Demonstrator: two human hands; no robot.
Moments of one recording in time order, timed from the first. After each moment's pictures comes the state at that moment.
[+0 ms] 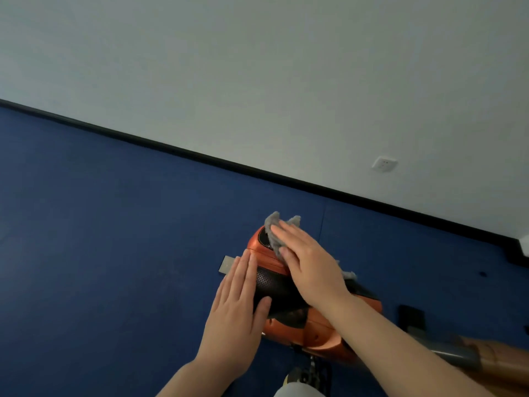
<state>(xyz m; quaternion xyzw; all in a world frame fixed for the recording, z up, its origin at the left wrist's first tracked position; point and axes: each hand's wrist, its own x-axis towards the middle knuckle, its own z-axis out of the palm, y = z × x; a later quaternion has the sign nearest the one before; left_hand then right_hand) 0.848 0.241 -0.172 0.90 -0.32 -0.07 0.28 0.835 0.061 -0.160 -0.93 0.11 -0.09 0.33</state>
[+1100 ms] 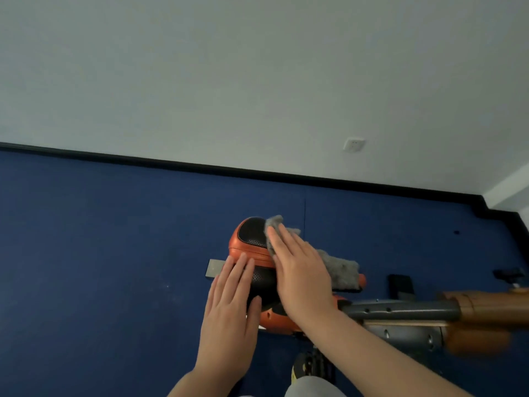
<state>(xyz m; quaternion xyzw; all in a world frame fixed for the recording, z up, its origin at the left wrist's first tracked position) 0.844 0.241 -0.167 0.88 -0.36 -0.07 0.31 0.806 0.096 -0.162 -0.95 0.24 -0.10 0.19</state>
